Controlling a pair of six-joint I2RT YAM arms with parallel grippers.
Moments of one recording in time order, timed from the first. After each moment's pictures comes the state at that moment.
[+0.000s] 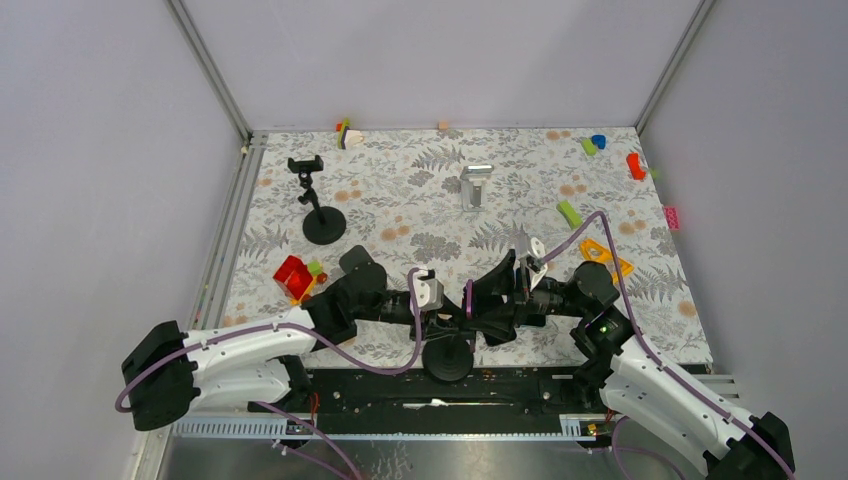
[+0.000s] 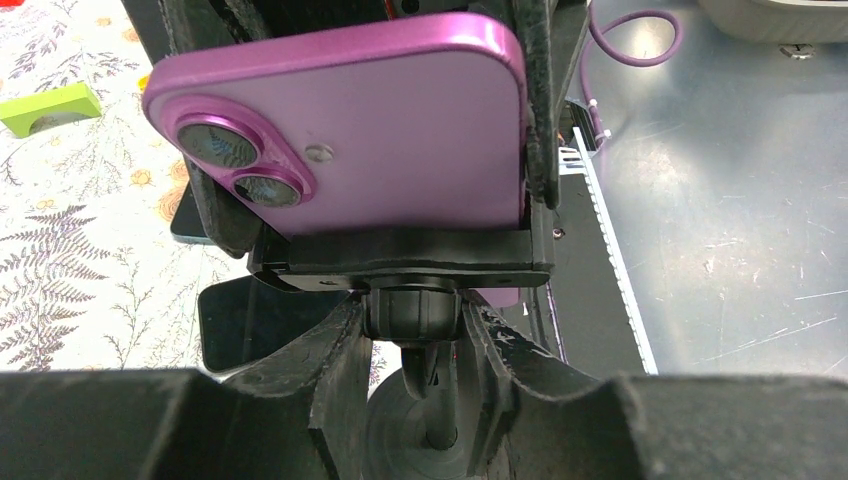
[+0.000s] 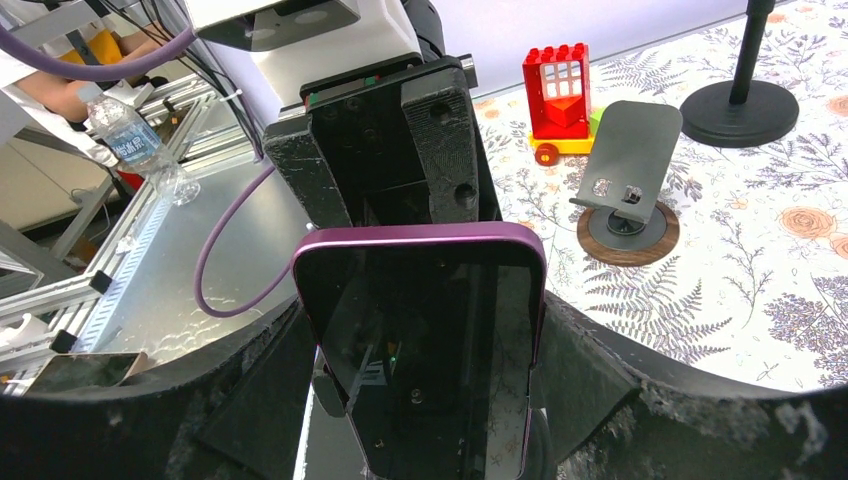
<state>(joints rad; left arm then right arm) -1.04 1.05 0.54 0.35 0.60 0.07 0.64 0.66 0.37 0.38 -0.84 0.37</state>
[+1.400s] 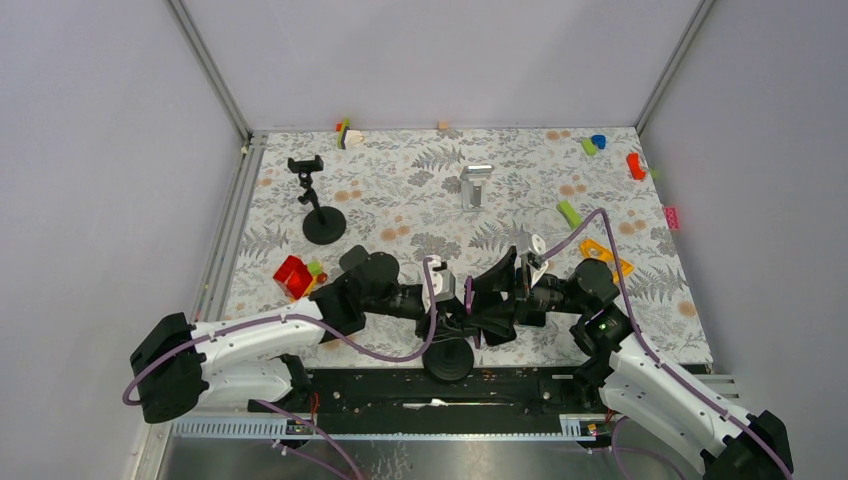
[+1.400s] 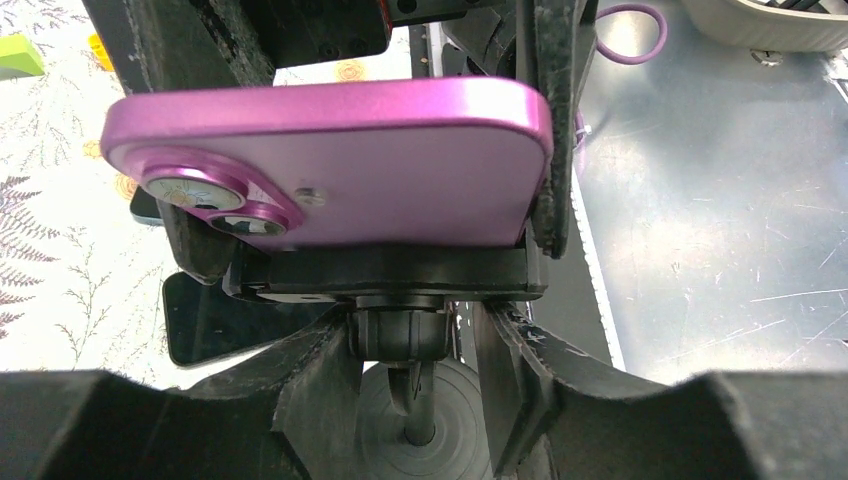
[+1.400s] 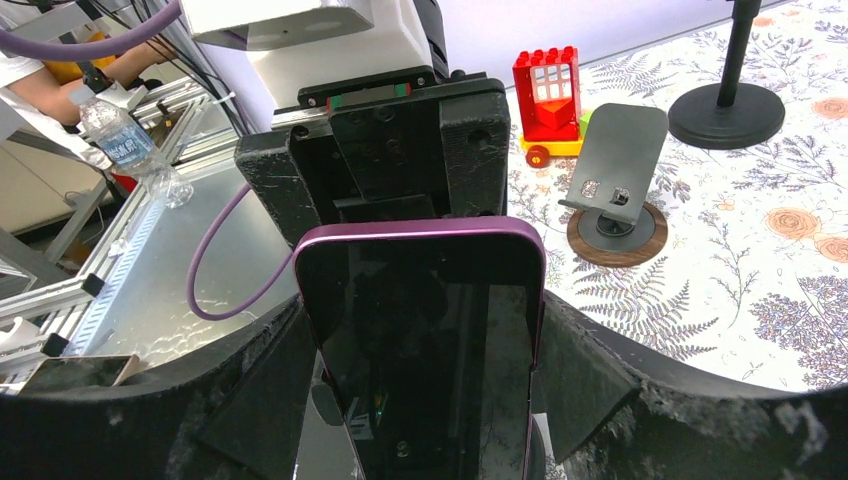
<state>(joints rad) -1.03 1.13 0.63 0.26 0.63 0.02 0.61 0.69 0.37 0.41 -0.86 0.37</state>
